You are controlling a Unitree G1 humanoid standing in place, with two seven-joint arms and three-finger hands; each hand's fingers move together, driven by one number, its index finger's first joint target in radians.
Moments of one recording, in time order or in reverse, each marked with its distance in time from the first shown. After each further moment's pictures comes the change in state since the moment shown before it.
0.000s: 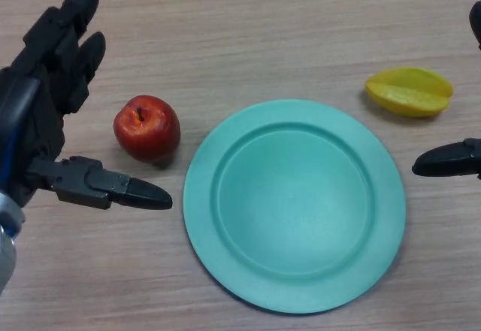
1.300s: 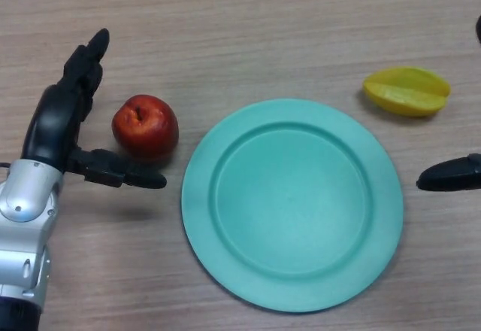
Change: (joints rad) left arm -0.258 -0.004 -0.128 1.026 0.264 -0.683 0.065; right arm 0.041 0.013 -0.024 -0.059 -0.035 0.023 0.026
